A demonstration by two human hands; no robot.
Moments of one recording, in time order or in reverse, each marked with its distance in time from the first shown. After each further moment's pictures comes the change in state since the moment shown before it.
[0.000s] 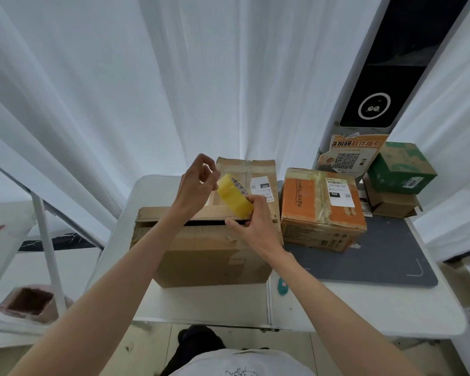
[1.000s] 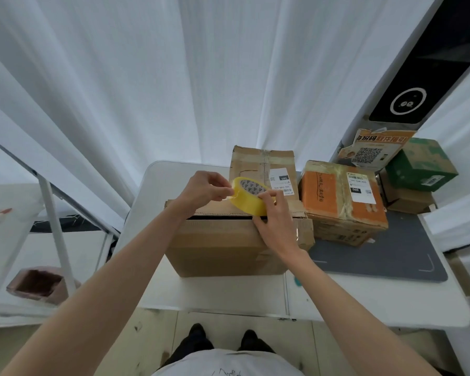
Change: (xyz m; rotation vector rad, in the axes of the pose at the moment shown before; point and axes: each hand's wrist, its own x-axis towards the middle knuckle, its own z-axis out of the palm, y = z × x) left_hand 0.020 -0.064 -0.056 -0.079 -0.309 -0.310; right_hand 0.011 -0.019 0.037 -0.282 0.107 -0.133
